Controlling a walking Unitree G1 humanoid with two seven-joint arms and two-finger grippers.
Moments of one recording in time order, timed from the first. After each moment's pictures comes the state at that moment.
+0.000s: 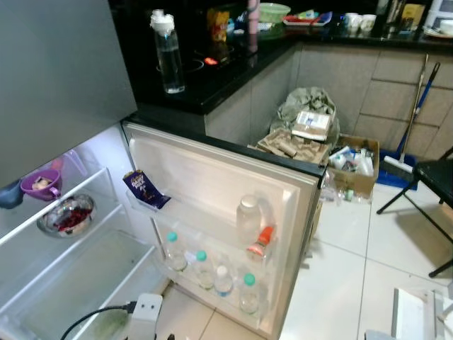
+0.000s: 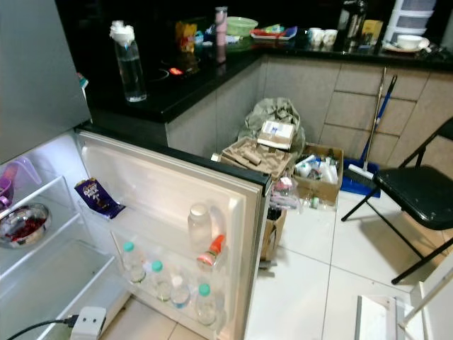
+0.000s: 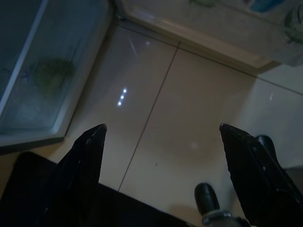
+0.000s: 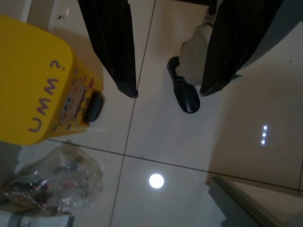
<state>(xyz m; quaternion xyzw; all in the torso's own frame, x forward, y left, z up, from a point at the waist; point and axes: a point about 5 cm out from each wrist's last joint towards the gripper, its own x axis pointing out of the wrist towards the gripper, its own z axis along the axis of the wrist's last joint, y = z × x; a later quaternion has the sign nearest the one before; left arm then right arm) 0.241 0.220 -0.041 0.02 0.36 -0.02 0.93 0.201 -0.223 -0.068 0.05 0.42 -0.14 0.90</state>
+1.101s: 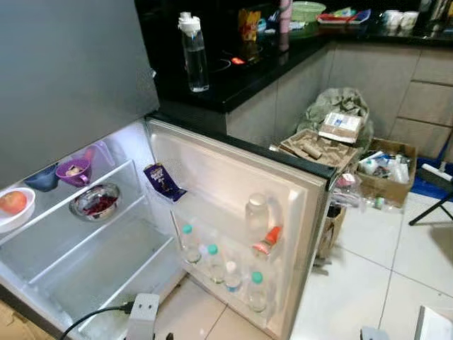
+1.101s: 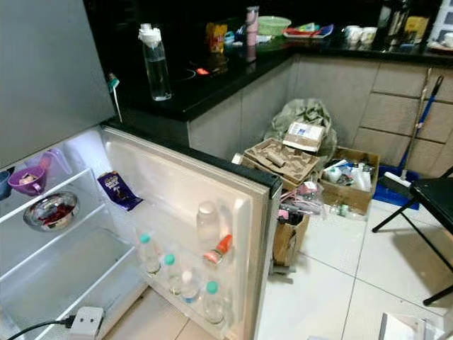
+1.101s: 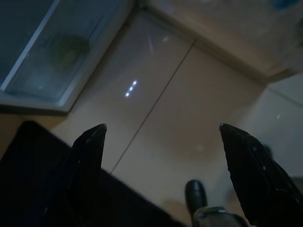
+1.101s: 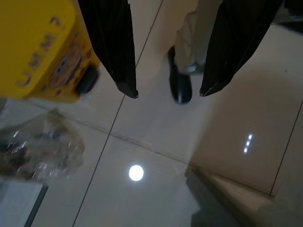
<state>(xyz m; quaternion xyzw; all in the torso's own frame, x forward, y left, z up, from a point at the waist) 0.242 0.218 -0.041 0.01 0.35 -0.01 0.94 0.205 -0.224 -0.065 0.05 0.40 -0.12 0.91</state>
